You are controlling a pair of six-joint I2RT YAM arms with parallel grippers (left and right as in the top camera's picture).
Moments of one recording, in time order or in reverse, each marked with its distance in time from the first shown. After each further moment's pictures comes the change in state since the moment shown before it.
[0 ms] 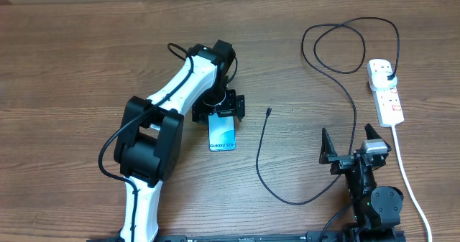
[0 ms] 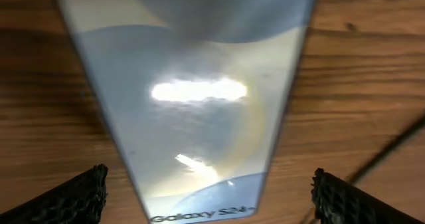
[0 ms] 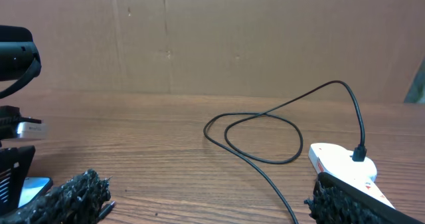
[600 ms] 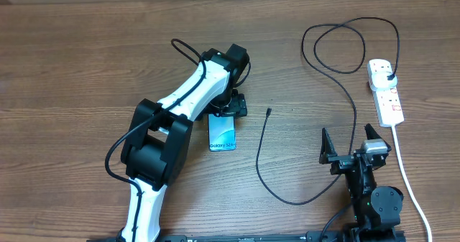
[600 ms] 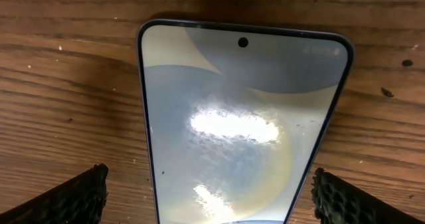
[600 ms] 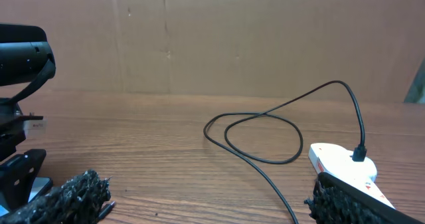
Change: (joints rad) left arm -0.070 0.000 0.000 0.046 -0.235 -0.169; right arm 0.000 0.000 0.000 0.000 0.000 0.000
